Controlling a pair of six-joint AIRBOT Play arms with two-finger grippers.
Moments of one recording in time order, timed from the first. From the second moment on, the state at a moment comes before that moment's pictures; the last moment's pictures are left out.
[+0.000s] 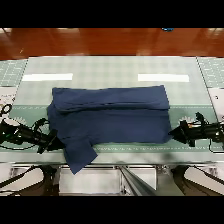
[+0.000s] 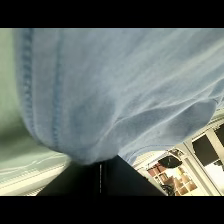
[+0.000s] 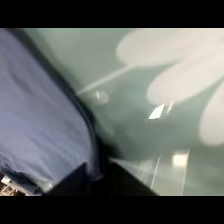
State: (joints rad) left arm 0.47 -1.26 0.41 1.03 -1.34 -1.30; right arm -0.67 -1.25 0.48 -0.92 1.29 1.28
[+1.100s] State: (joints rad) left arm 0.41 -1.42 0.92 0.80 -1.24 -1.26; right arm -0.47 -1.36 0.88 -0.76 1.25 1.20
